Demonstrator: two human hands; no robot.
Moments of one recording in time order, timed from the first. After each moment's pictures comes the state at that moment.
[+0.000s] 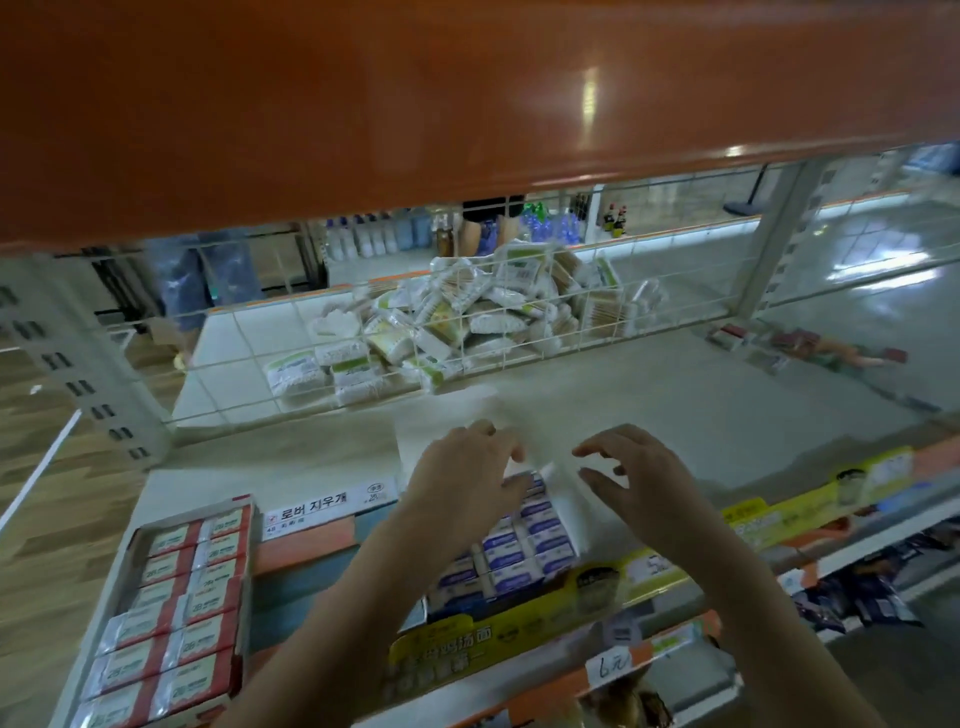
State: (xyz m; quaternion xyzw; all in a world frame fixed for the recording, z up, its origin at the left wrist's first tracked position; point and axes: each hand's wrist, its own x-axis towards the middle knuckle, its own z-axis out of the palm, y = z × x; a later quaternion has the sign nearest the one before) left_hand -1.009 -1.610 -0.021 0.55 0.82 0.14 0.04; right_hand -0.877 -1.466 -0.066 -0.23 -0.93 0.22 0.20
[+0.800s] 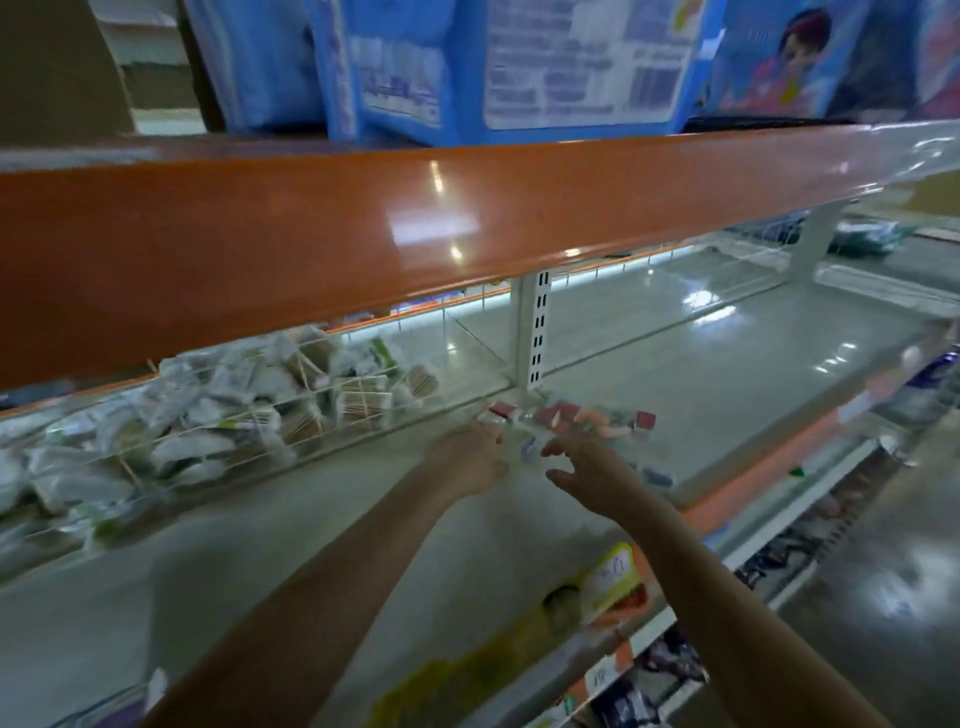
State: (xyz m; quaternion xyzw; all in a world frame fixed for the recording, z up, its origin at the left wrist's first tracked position) left_hand -0.912 -1.244 -0.043 0.58 0.81 0.05 0.10; right_hand -0.760 -1.156 -0.070 -0.34 -0.92 0.17 0.12
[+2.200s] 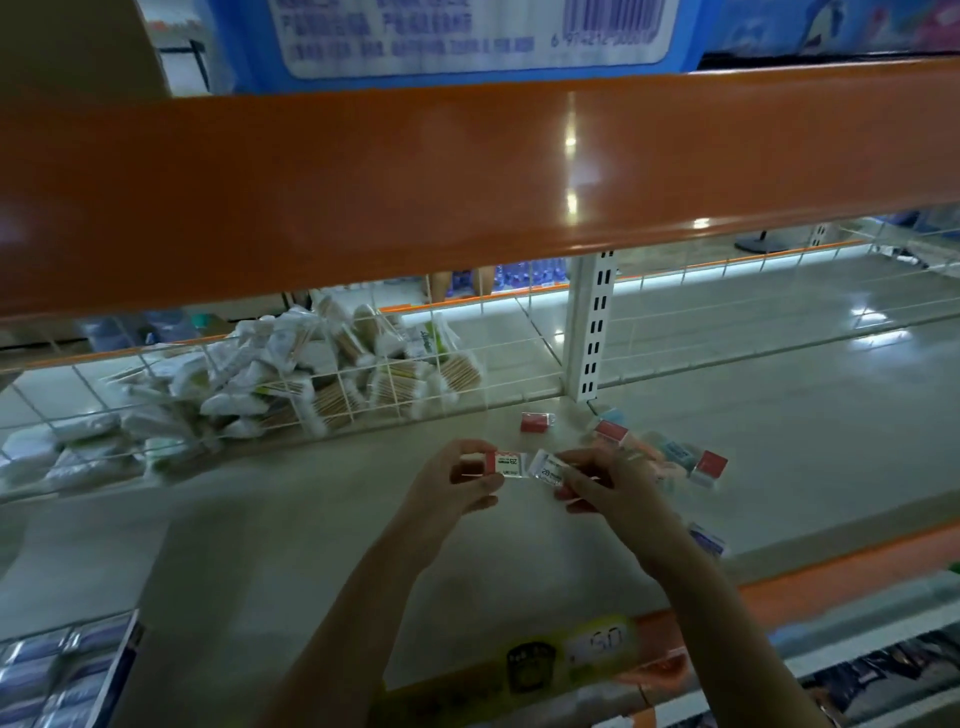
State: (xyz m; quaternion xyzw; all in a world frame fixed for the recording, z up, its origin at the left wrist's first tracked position) left_hand -0.891 -1.266 -0.078 0.24 0.66 0.64 0.32; right_hand -0.754 -1.124 -0.076 -0.23 -0.74 0.61 0.19
